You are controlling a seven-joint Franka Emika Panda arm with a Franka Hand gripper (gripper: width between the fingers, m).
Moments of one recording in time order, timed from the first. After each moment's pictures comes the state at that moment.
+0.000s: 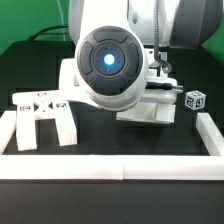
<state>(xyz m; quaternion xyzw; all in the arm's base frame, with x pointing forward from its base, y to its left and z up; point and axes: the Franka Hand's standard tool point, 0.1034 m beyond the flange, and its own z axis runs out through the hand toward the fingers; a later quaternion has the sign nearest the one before) 0.532 -0.014 0.050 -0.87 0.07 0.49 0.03</state>
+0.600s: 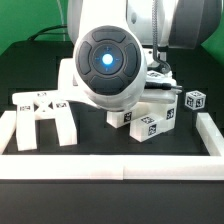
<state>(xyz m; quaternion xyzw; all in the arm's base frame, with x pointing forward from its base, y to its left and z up) 0.532 -0.015 0.050 -0.87 0.07 0.49 0.03</state>
